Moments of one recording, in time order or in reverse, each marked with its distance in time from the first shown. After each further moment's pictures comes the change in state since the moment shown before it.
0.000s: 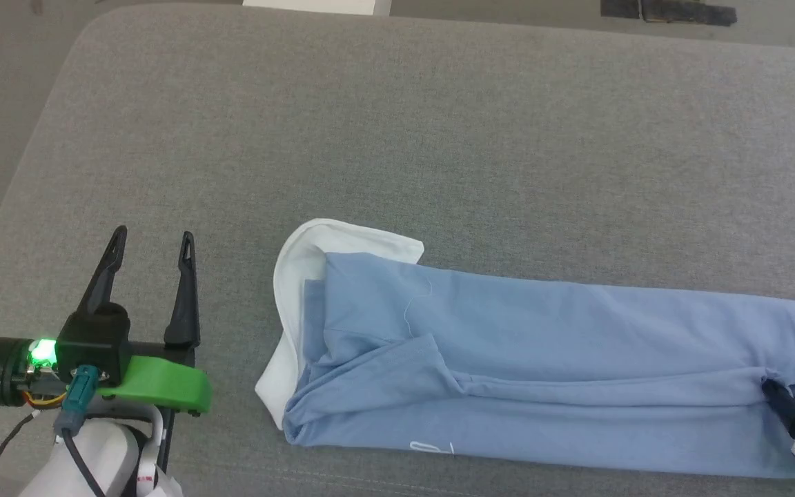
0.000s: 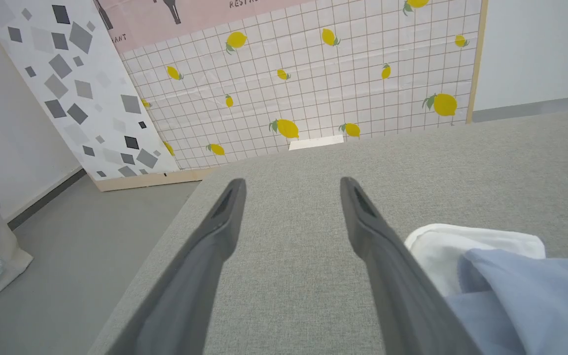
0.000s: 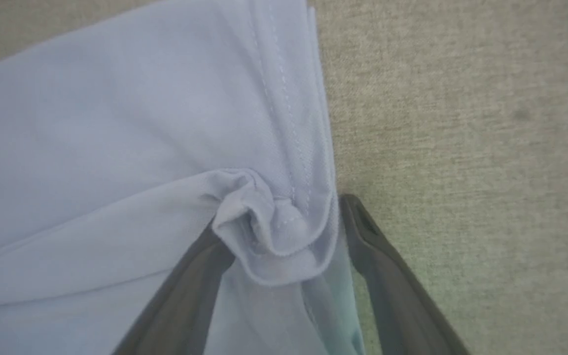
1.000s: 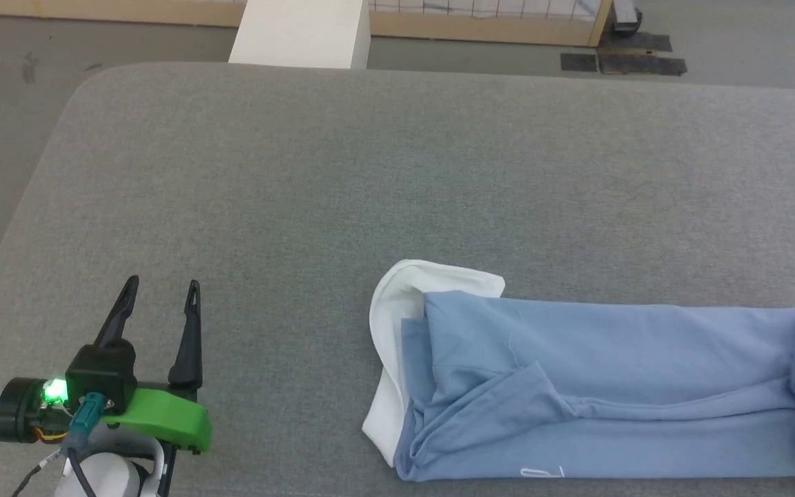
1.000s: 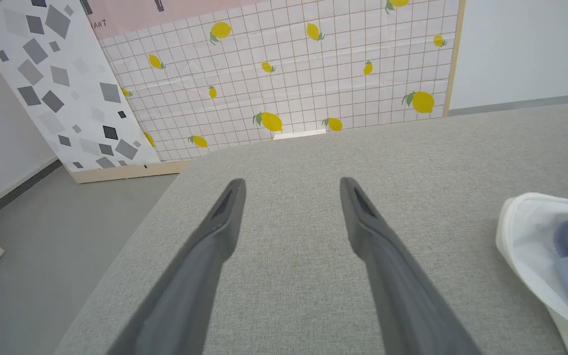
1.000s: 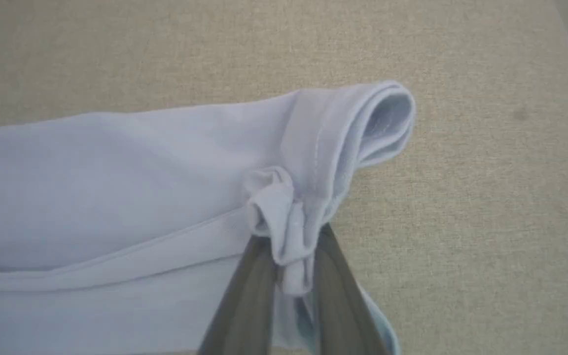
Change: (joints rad) left arm 0.099 -0.107 0.117 0.108 0.061 -0.153 0.000; right arm 0.048 -0.225 0.103 -0.058 0.080 0.000 -0.127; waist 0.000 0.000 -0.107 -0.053
